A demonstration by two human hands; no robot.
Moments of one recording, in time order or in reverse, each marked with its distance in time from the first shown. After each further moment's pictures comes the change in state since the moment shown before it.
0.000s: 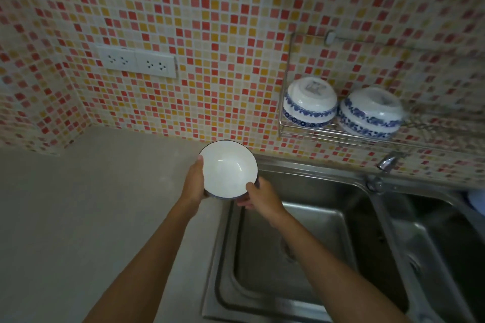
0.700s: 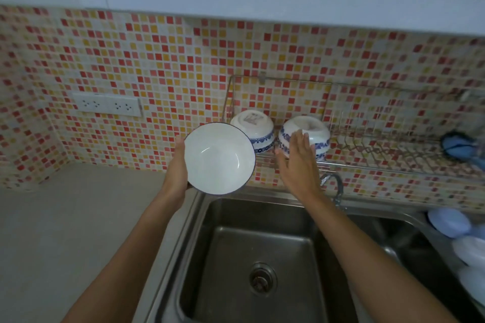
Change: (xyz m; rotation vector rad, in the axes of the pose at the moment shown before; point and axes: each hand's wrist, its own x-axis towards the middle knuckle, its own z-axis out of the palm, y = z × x) left_hand -0.091 0.081 0.136 0.036 -0.067 0.327; right_hand -0.025 -0.046 -0.236 -0.770 0.596 -0.567
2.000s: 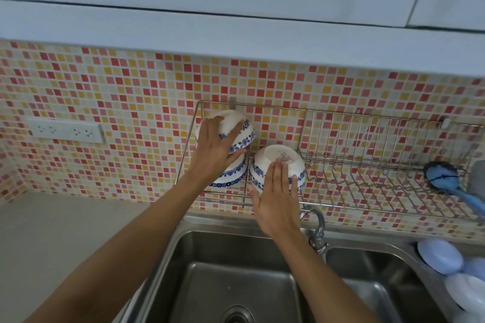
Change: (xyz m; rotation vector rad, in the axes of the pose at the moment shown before) left_hand 0.138 0.009 0.140 1.417 0.078 1.044; right_hand 0.028 0.042 0.014 -0.295 -0.047 -0.022
